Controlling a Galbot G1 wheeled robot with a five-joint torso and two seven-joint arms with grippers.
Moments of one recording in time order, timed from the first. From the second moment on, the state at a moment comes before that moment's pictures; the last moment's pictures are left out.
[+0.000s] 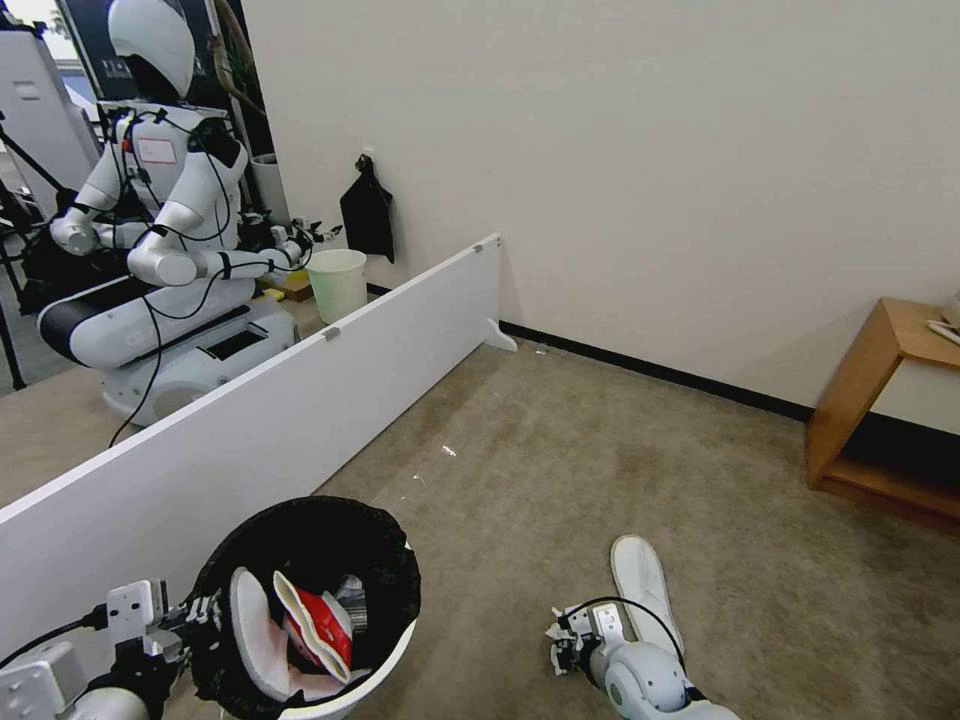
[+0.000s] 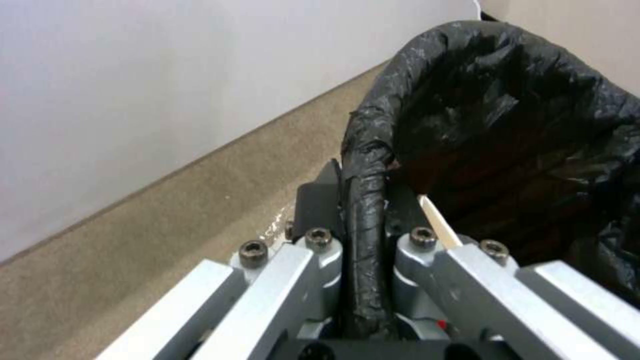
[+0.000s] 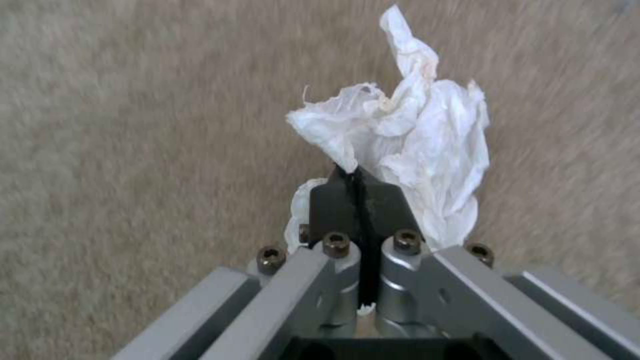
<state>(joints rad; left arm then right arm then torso) 1.82 -1.20 -0.91 -2.46 -0.88 0.57 -0.35 -1.00 1.18 -0.01 1.33 0.53 -0.57 0.08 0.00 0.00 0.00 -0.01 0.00</state>
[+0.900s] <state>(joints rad) 1.80 -1.18 -0.90 -2.41 -0.90 0.59 -0.36 -0.73 1.06 -0.15 1.93 0.78 -0.22 -0.12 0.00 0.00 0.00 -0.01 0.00</state>
